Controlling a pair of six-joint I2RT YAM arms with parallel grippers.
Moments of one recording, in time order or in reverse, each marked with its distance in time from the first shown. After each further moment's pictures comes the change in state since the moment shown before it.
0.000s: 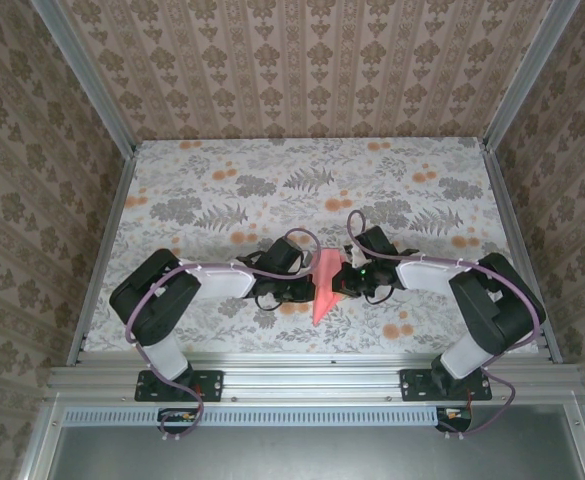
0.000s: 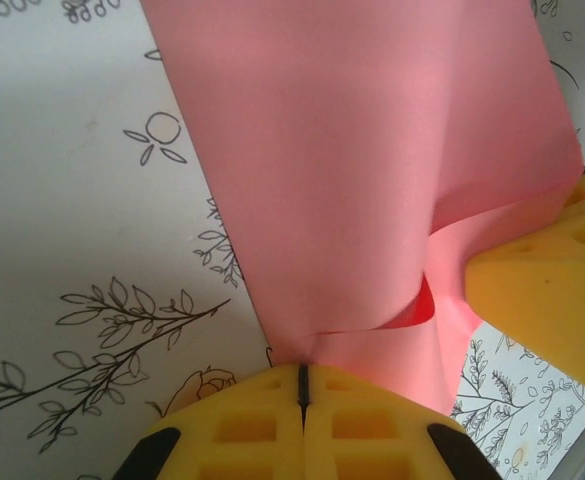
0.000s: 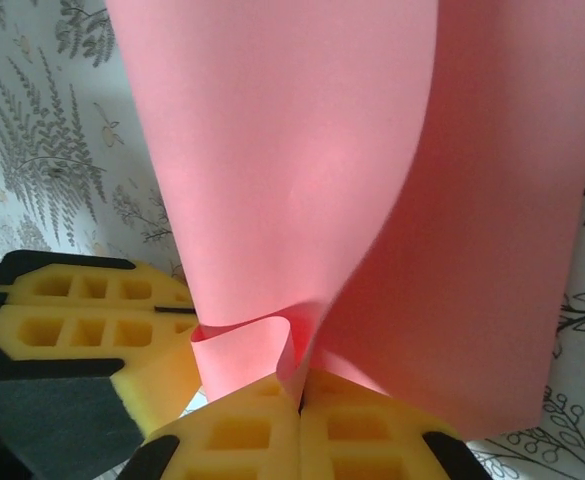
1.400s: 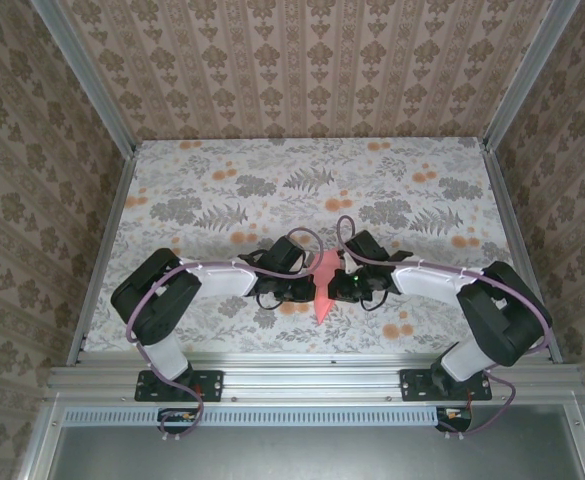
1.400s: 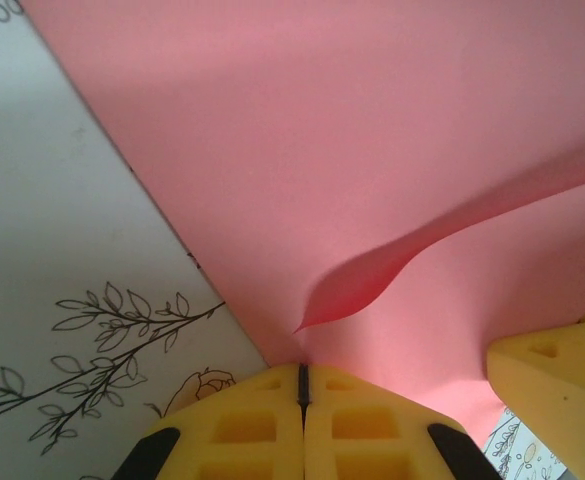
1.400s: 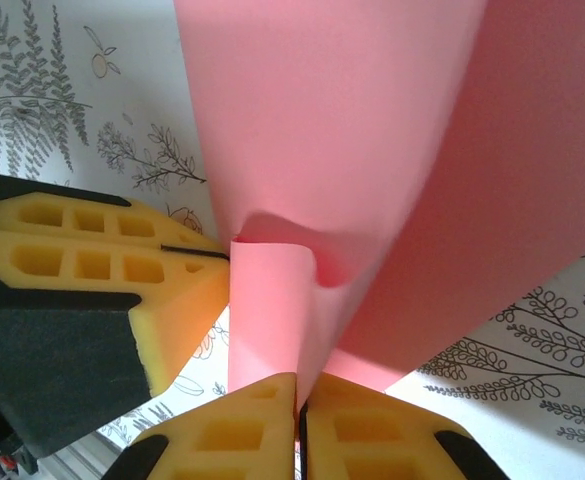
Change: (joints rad) left arm -0.001 0.006 0.028 -0.048 -0.011 0.039; right arm 0.113 -0.045 0.039 -0.132 0.140 -0.022
